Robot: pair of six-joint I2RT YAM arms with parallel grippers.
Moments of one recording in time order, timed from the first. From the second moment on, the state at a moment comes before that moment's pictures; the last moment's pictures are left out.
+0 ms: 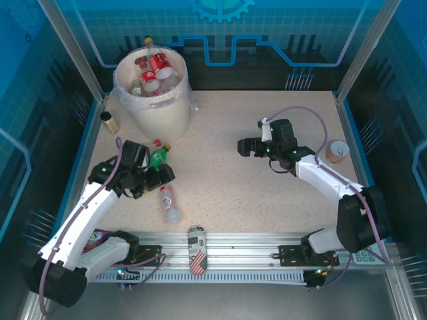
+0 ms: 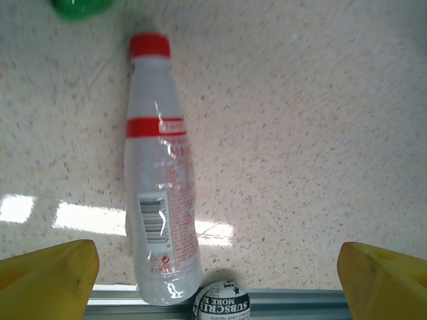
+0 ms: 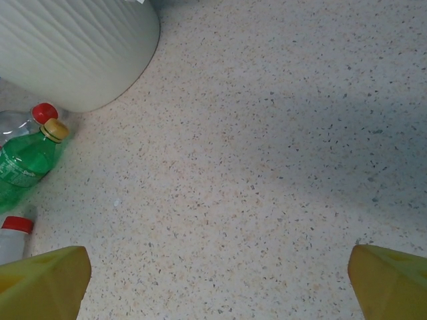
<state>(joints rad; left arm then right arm) -0.29 0.97 0.91 -1.06 0.17 -0.78 0.36 1.41 0.93 -0.19 -0.21 0.31</state>
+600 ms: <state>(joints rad) -0.35 1.14 0.63 -0.78 0.21 -0.90 0.36 1.41 0.89 -0.18 -0.21 0.34</state>
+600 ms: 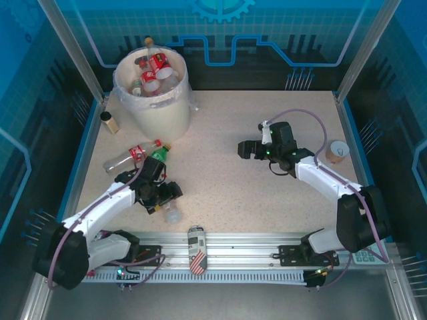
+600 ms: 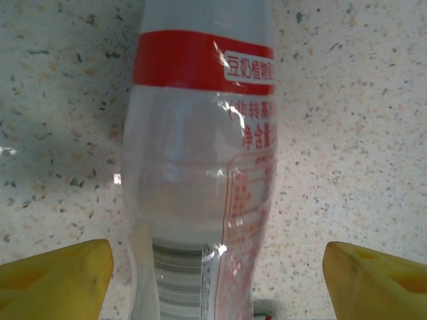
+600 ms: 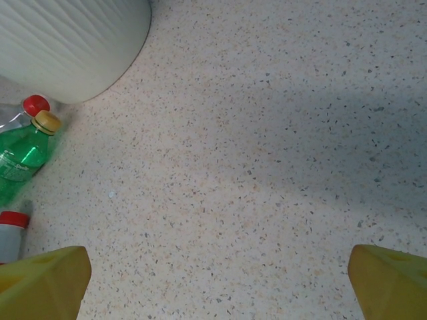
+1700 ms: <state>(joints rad) -0.45 1.23 0.79 -0.73 0.16 -0.85 0.36 1.38 0.85 -0.17 -0.21 0.34</state>
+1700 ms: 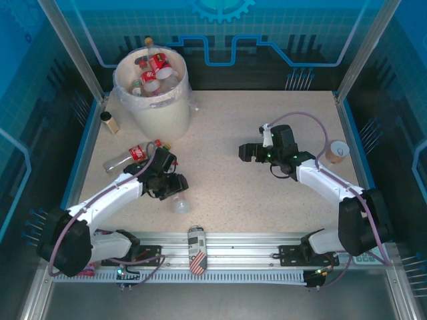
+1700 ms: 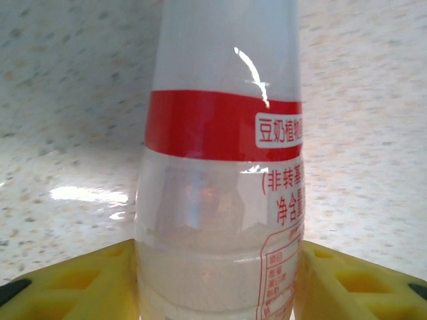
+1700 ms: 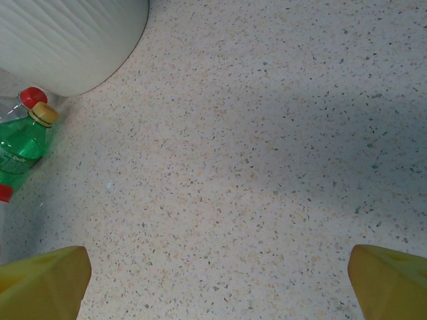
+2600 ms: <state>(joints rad) -0.24 1.48 1.71 -0.68 0.23 -0.60 0.36 1.33 0.85 -0.19 -0.19 0.34</state>
